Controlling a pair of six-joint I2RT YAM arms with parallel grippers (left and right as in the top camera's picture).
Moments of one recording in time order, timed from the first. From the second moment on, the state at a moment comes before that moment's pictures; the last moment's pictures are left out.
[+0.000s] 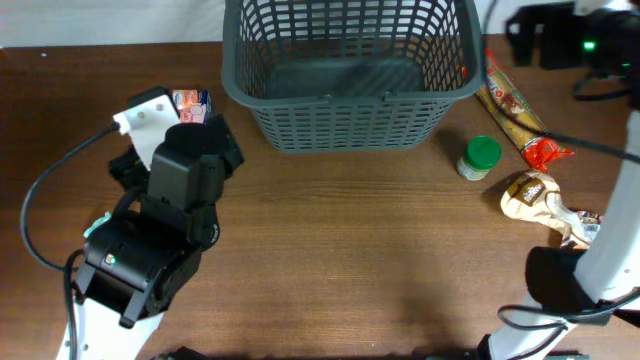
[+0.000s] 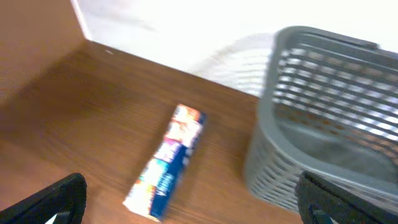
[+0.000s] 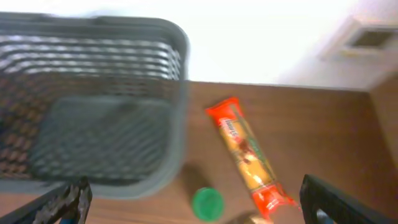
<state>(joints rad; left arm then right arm) -0.46 1.14 1.45 -0.94 -0.72 -0.54 -0.09 1.92 2.80 -1.57 -0.09 -0.10</state>
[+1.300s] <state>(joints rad) -0.13 1.22 1.45 -1.06 -0.81 -0.52 -0.42 2.04 2.38 -1.60 -0.14 0.17</state>
